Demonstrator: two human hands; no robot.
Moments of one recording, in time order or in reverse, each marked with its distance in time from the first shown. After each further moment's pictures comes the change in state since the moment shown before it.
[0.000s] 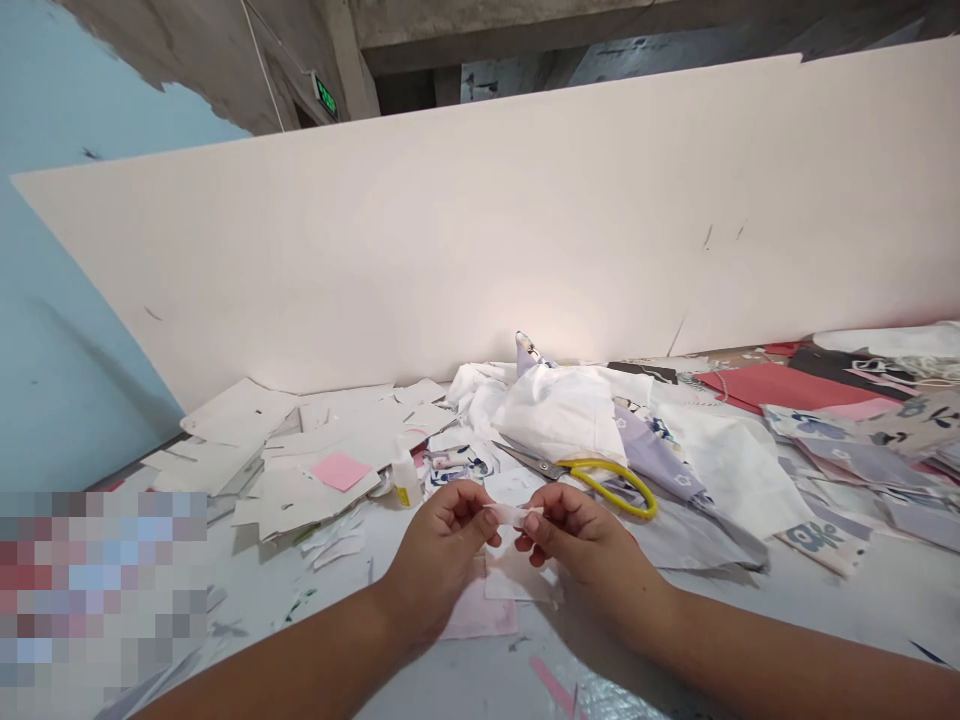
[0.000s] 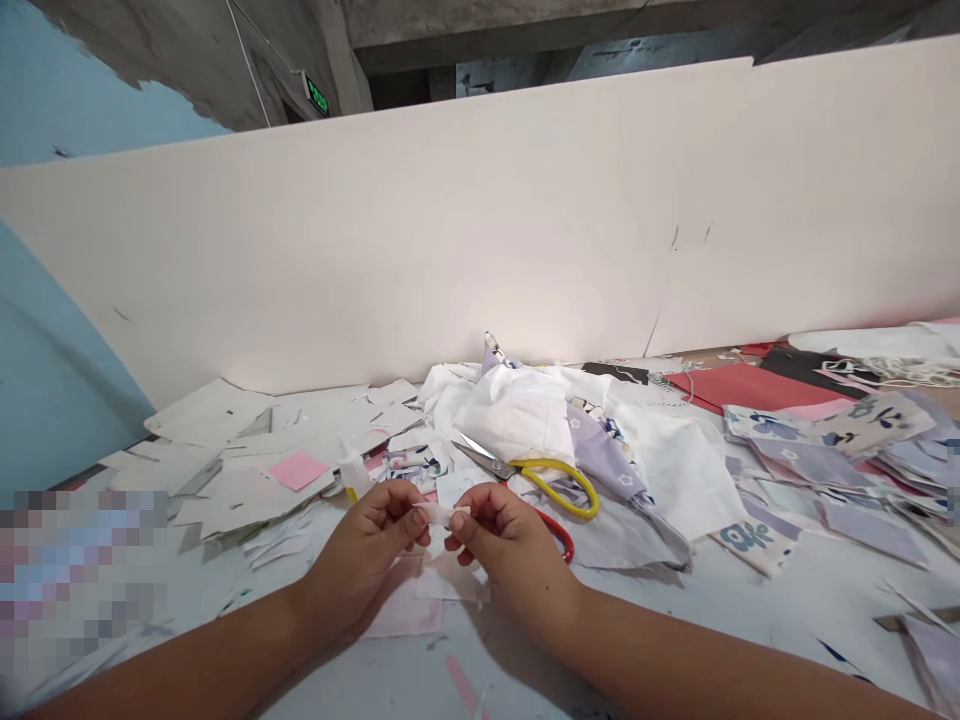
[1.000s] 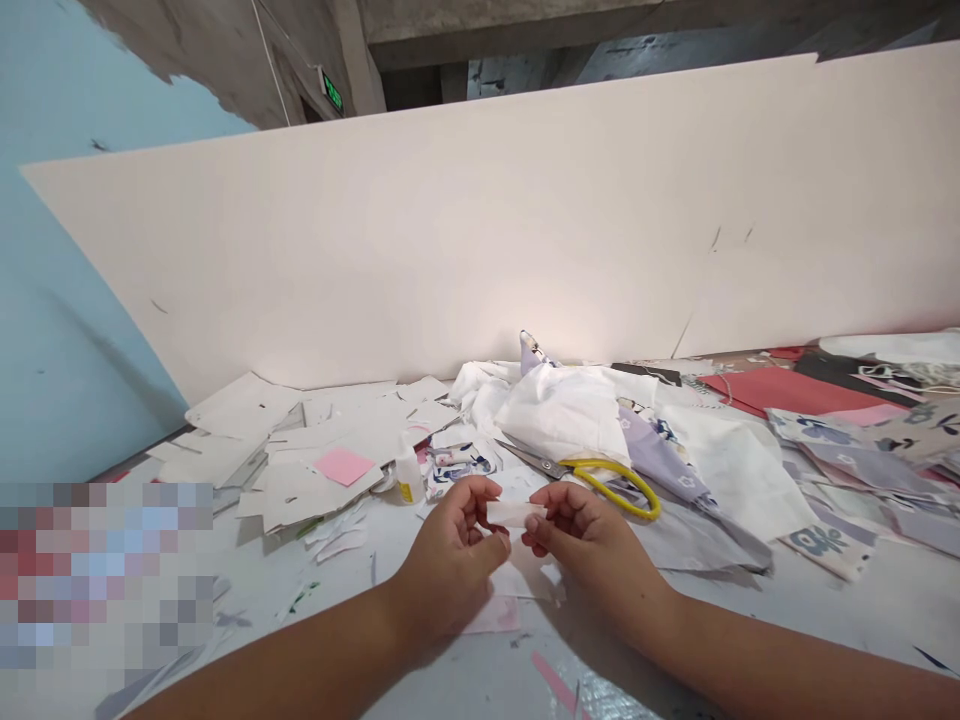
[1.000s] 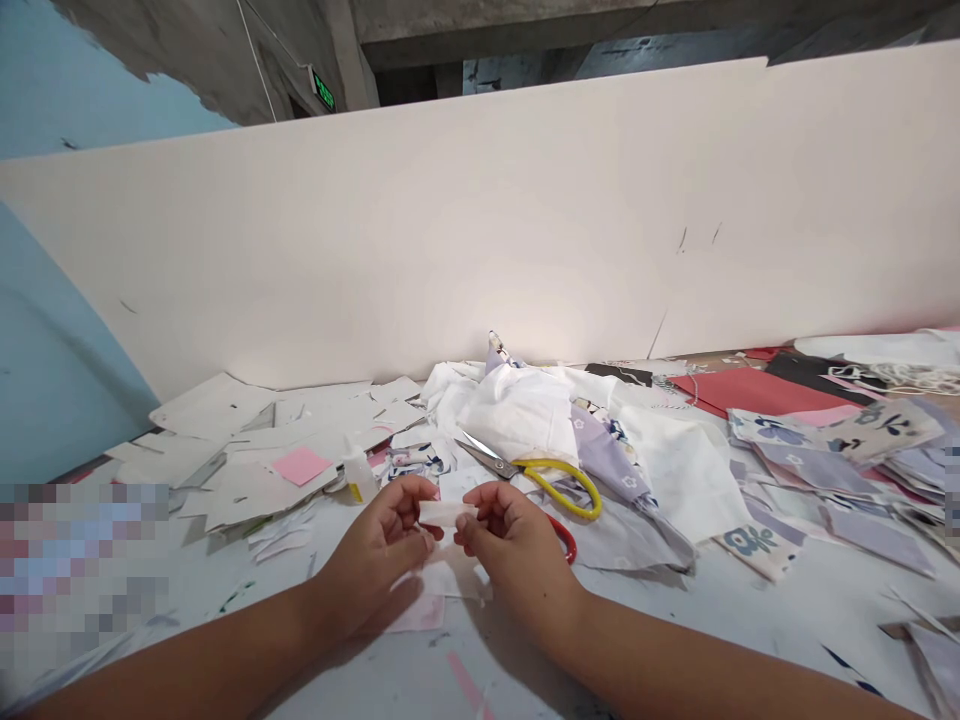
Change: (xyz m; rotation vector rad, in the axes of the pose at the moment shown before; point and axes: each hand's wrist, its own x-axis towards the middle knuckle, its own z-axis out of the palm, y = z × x) left_hand -0.007 0.004 0.004 0.101 -0.038 0.002; right_hand 0.000 0.003 0.002 -0.108 0.094 0.004
